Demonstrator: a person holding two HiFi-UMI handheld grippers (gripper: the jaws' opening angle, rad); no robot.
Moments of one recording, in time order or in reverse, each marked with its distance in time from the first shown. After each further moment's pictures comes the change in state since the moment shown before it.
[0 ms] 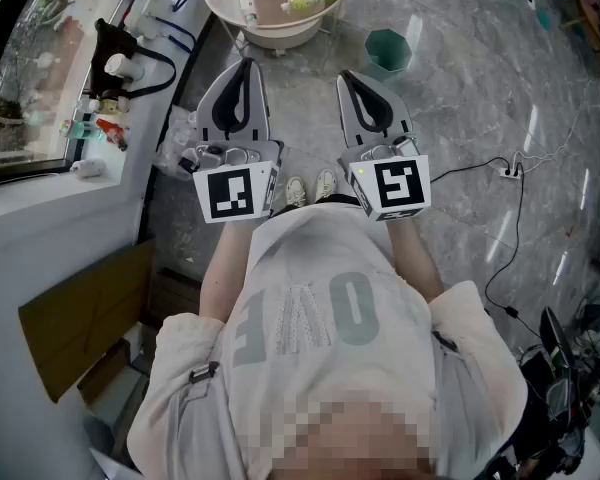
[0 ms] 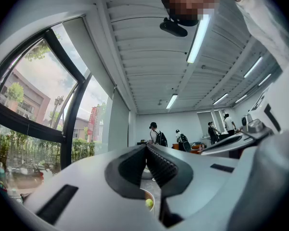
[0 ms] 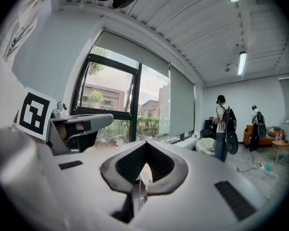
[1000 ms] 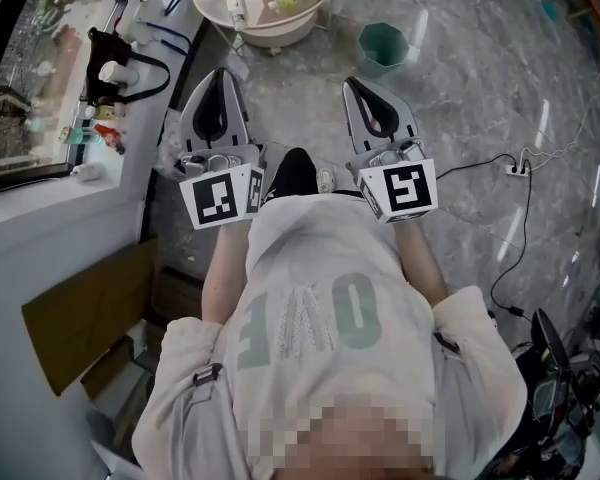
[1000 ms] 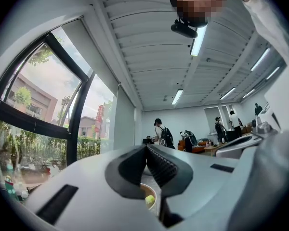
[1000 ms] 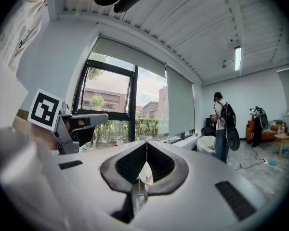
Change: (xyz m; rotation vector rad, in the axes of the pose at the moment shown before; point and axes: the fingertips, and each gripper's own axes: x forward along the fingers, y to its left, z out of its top) left arm 0.016 -0.028 -0.021 -0.005 0.037 0.097; right arm -0.032 -0.068 -0.032 0.046 -0.022 0.027
